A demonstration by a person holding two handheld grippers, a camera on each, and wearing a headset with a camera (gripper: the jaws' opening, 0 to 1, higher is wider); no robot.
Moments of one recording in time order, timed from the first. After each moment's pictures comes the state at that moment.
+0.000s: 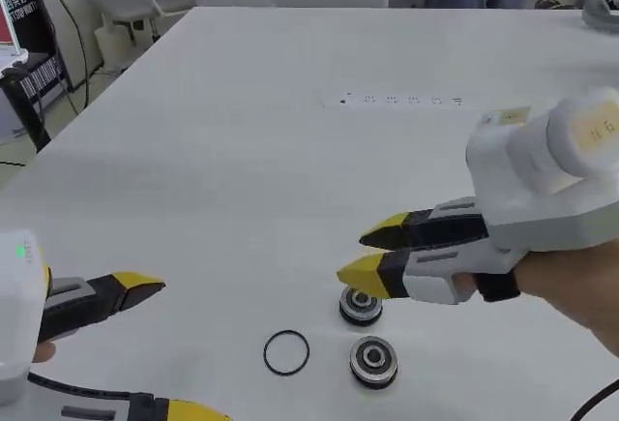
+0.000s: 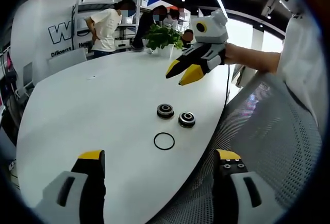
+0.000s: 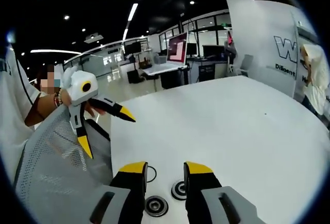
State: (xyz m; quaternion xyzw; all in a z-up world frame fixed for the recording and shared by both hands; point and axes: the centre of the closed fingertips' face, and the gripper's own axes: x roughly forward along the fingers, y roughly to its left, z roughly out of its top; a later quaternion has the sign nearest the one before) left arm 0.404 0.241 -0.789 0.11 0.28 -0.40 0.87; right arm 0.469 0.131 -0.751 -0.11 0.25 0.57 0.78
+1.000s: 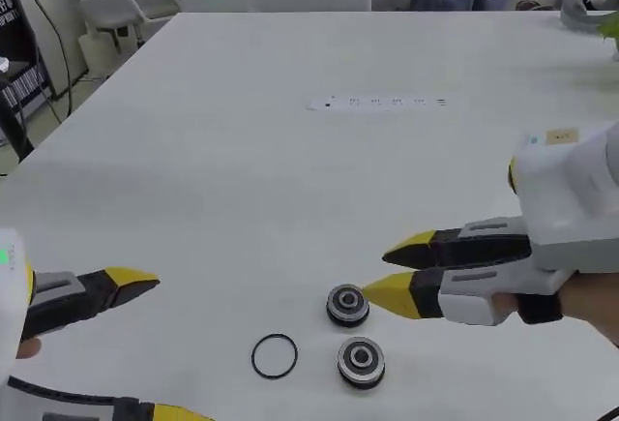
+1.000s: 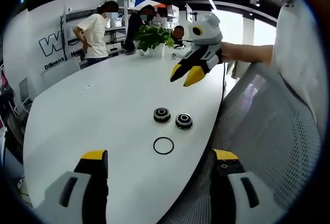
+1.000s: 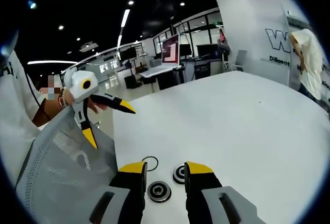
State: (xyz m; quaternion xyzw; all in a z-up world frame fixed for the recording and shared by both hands) left arm 0.407 0.232 -0.768 0.16 0.25 -0.42 0.86; right arm 0.460 0.102 -0.761 -0.07 0.26 0.56 0.78
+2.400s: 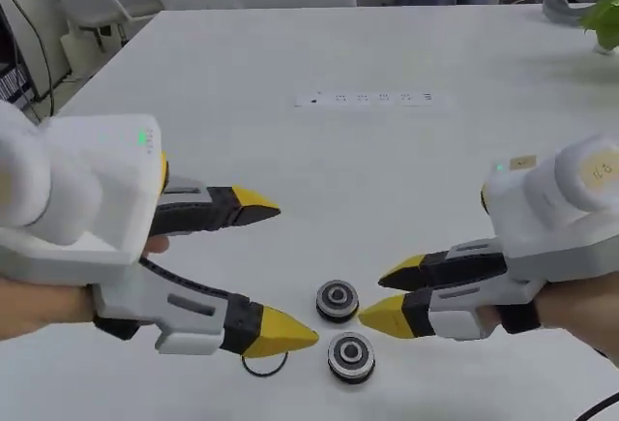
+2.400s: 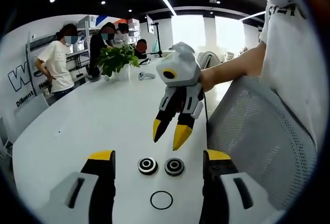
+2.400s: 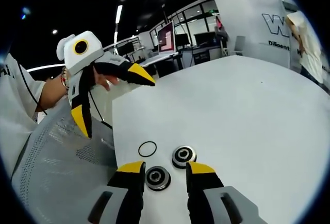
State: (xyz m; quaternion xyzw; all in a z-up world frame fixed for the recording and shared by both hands) left arm 0.444 0.133 -0.733 0.19 0.18 -0.56 0.79; right arm 0.456 0.092 -0.796 -0.06 0.31 0.56 0.77
